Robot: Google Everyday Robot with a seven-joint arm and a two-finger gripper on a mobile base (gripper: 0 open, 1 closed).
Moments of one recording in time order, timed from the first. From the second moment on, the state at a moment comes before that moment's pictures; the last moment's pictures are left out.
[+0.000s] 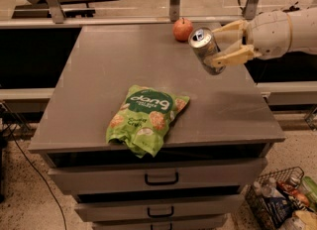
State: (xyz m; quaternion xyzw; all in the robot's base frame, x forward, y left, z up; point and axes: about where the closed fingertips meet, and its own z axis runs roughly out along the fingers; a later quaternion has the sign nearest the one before) arm 0.586 -0.138 0.977 -0.63 0.49 0.27 0.54
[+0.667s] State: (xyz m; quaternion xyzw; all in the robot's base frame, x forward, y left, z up) arm 0.592 -0.160 0.959 -0.51 0.53 0.36 0.58
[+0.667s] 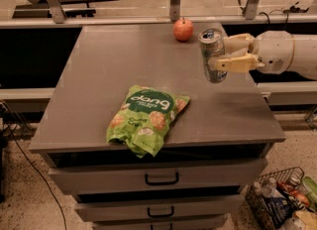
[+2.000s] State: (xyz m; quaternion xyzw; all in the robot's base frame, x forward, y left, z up) arm 0.615 -0.198 0.919 -0.44 0.52 0.41 0.61
